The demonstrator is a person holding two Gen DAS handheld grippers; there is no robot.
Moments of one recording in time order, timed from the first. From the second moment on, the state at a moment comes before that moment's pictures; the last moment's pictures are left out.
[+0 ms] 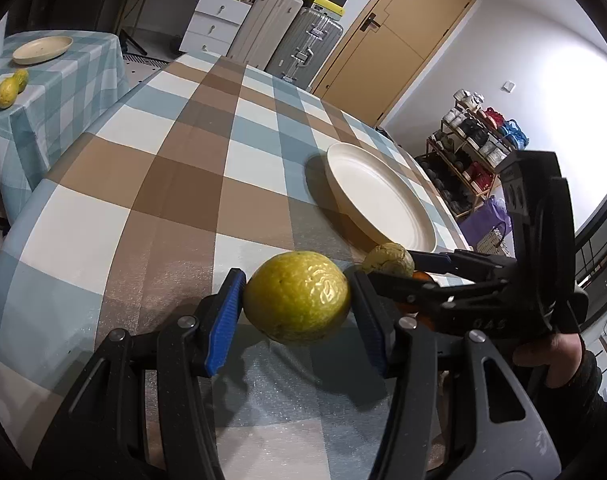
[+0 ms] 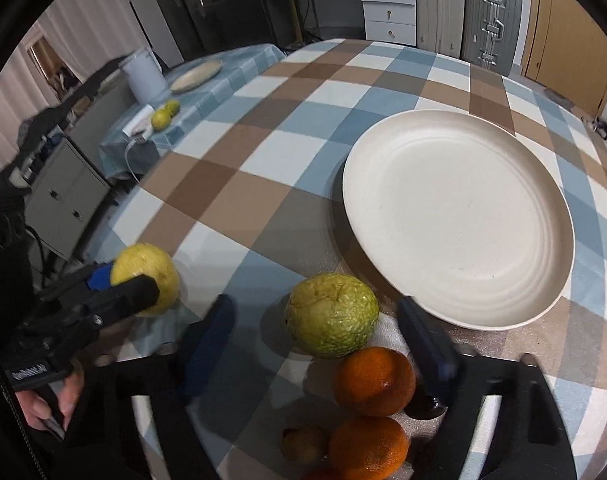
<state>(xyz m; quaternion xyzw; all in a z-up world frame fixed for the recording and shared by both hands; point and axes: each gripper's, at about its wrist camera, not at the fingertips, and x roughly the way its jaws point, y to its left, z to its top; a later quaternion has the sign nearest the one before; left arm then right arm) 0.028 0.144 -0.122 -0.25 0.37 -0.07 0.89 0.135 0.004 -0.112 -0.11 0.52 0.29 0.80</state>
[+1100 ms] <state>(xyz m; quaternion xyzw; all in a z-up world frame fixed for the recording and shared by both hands) 0.158 0.086 -0.058 -0.17 0.35 -0.10 0.91 0.185 -0.102 -0.048 0.07 0.39 0.34 0.85</state>
